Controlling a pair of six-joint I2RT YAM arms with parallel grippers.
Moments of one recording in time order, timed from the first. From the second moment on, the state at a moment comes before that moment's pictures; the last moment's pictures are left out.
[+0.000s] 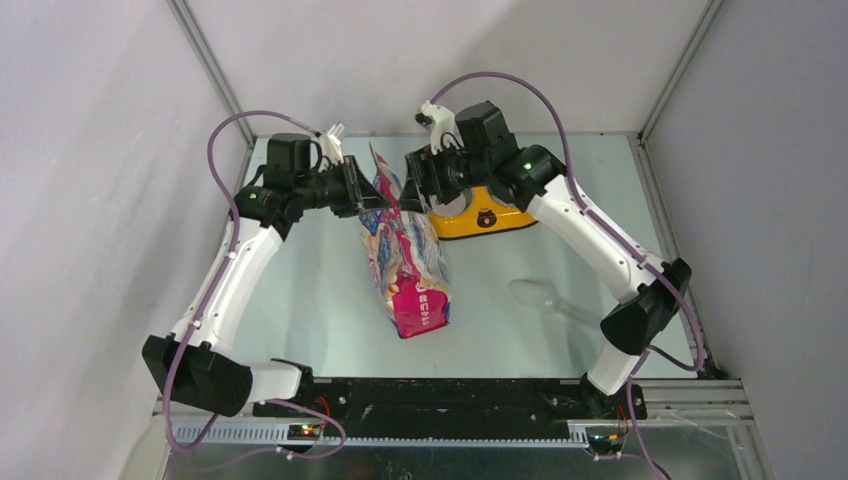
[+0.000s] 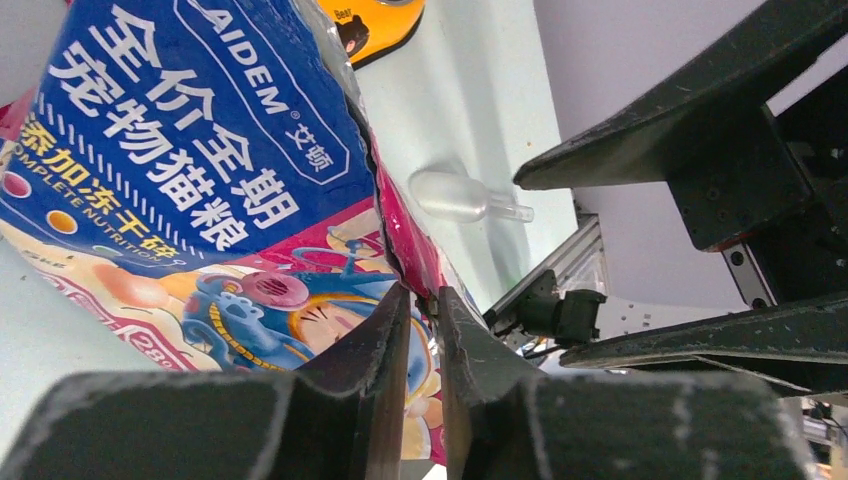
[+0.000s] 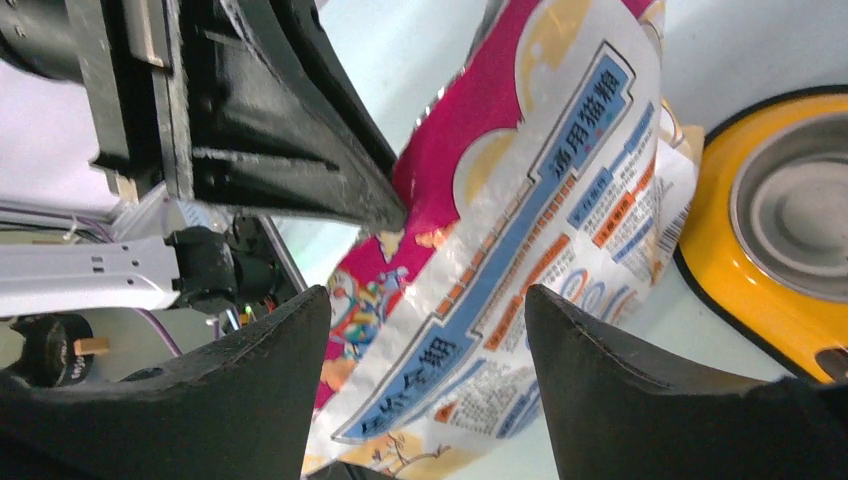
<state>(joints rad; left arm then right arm) -0.24 1.30 1.37 -0.69 0.61 -0.52 0.72 1.70 1.86 -0.71 -0.42 0.24</state>
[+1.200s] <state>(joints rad) -0.12 1.28 1.25 -0.43 0.79 -0.70 0.75 1.82 1.95 -0.70 -0.38 0.26</state>
